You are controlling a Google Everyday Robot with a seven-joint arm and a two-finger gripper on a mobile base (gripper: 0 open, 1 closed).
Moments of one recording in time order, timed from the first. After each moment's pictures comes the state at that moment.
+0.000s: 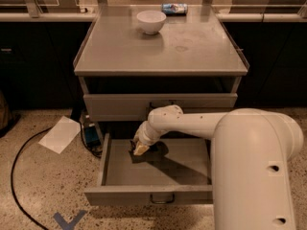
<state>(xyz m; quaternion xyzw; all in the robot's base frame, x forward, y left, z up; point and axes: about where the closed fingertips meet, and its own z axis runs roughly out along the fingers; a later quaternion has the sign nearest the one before) 0.675 0.065 0.463 -0.73 0.63 0.07 0.26</state>
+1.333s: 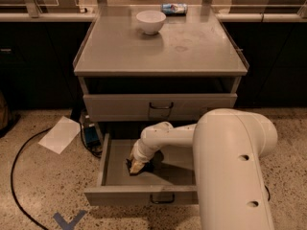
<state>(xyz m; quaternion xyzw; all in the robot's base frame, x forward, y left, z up) 0.629 0.090 0.382 -0.73 0.64 0.10 0.21</state>
